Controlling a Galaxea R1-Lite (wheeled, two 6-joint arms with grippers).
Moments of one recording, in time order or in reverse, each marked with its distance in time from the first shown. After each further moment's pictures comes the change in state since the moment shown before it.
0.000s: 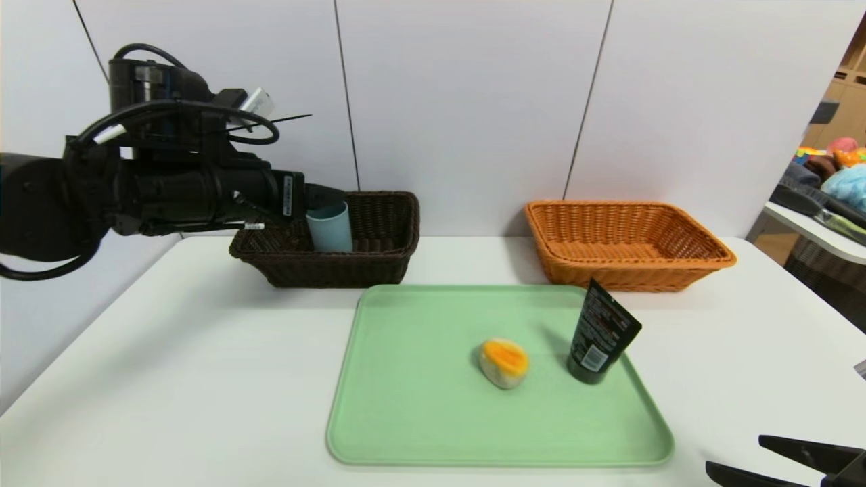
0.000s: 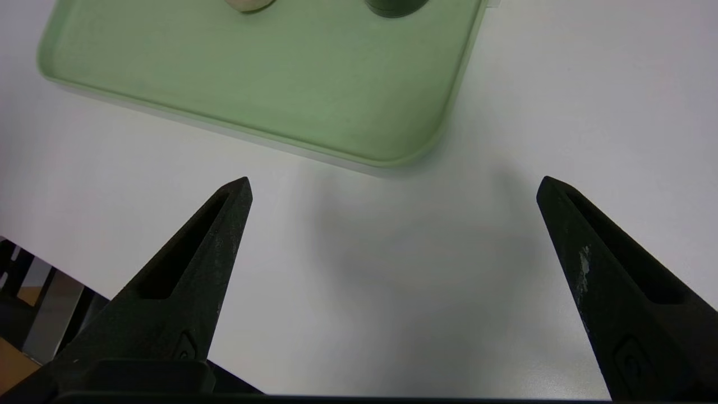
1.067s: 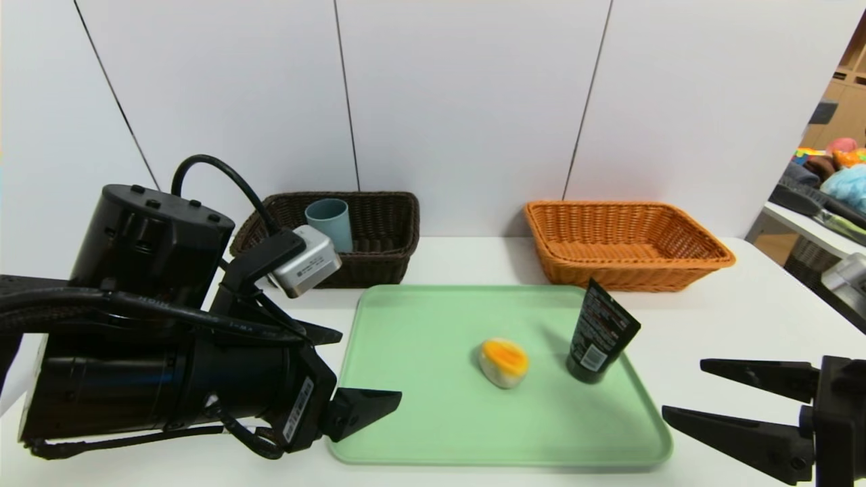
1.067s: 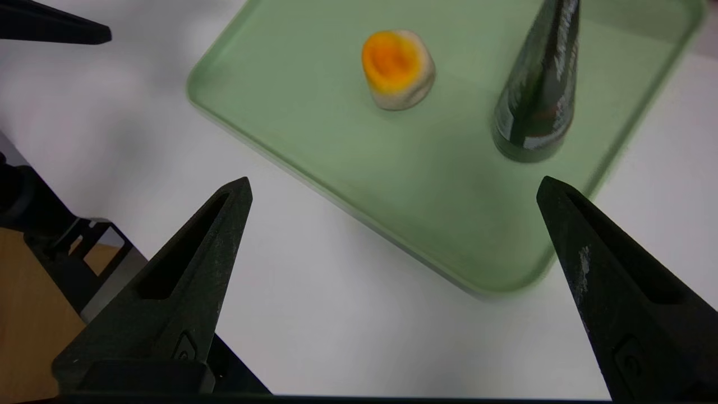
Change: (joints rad) left arm -0.396 -0.247 0.360 0.165 -0.032 0.004; right arm 0.254 0.136 -0.264 -0.001 -0.004 -0.023
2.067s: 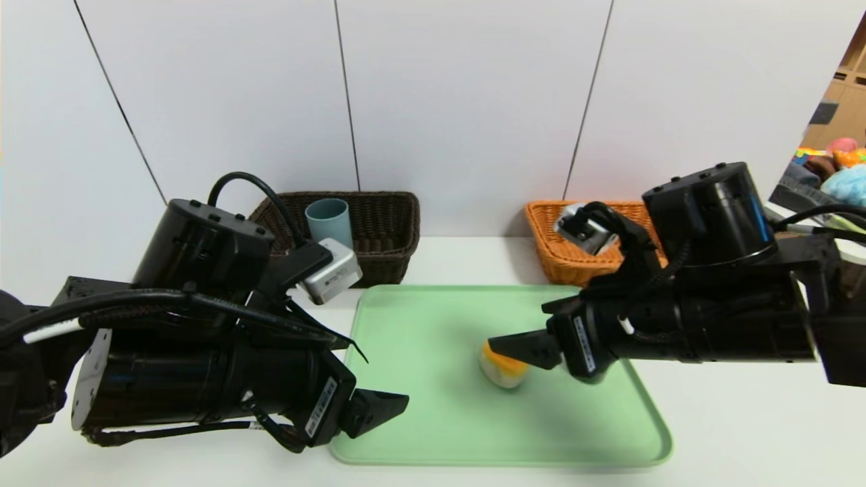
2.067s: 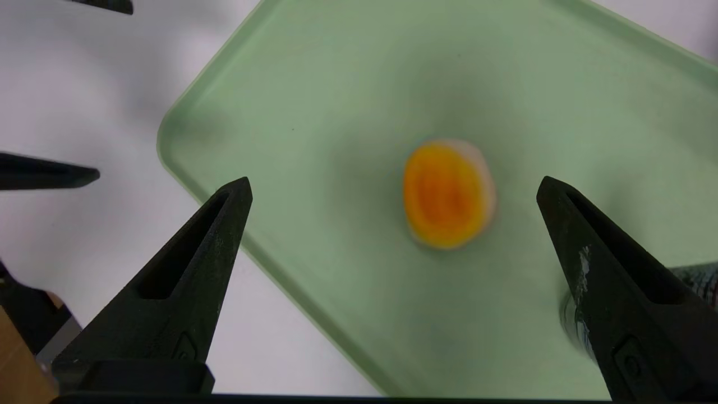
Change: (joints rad) left arm 0.004 0.073 -0.008 -0.009 0.009 0.002; right arm 0.220 0.526 -0.407 0.002 -0.150 -0.017
